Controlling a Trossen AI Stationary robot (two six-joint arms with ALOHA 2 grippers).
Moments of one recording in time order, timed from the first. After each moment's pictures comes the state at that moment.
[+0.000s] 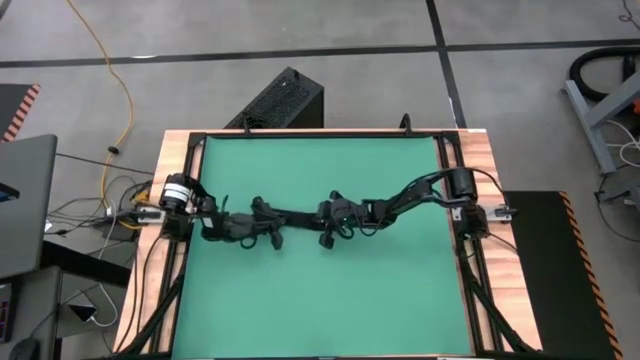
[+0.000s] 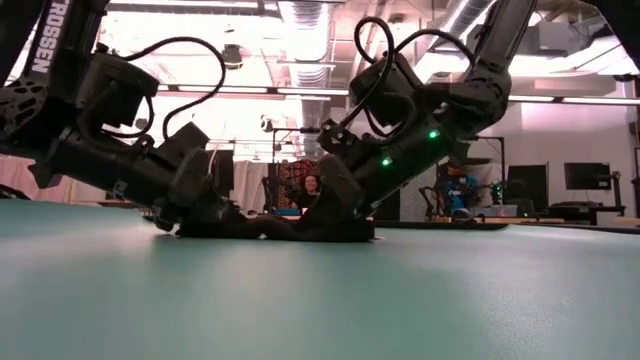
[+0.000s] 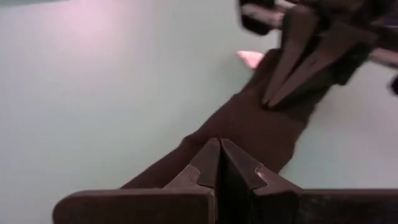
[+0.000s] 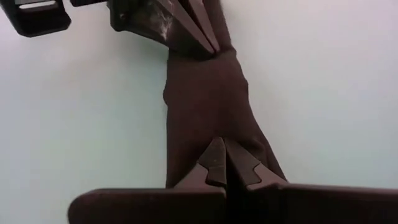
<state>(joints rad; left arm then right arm) -0.09 1.97 0.21 1.45 -0.51 -0.40 -0.02 2.03 0.91 0.53 0.13 0.18</state>
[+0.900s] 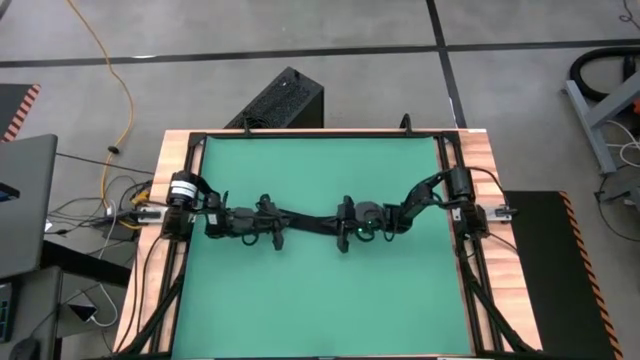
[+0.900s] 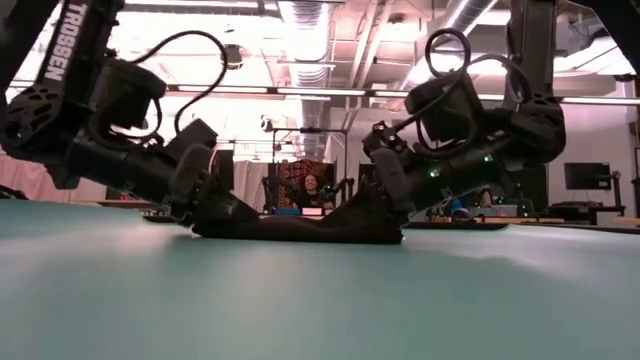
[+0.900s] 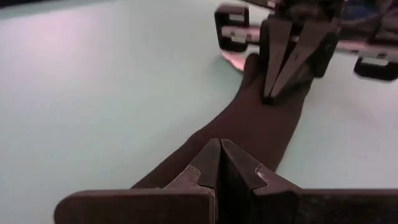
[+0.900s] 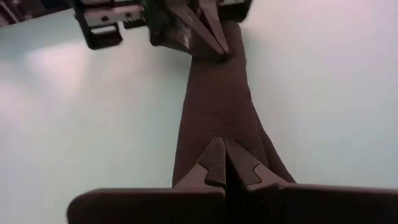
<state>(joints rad) -0.01 1.99 0.22 1.55 -0.32 -0.28 -0.02 2.04 0.63 1.08 0.05 0.25</state>
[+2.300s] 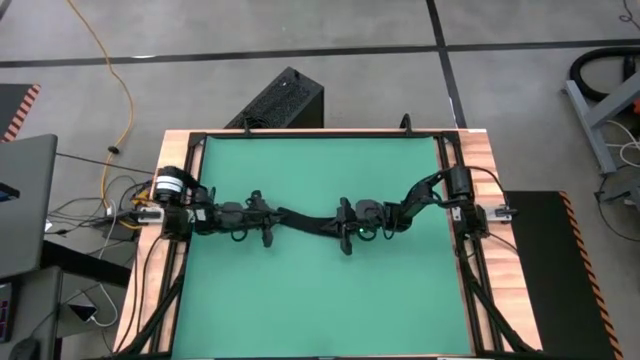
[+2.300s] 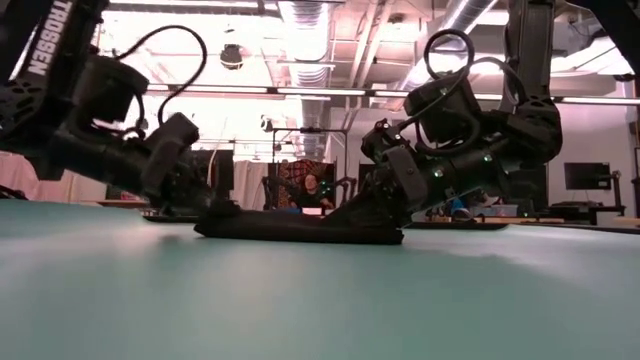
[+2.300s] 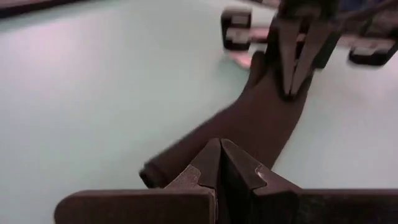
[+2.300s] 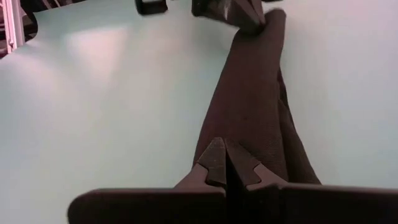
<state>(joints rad) 0.04 1.91 0.11 1.56 -0.24 -0.24 -0.04 2.03 0.63 1.09 -0.11 0.18</state>
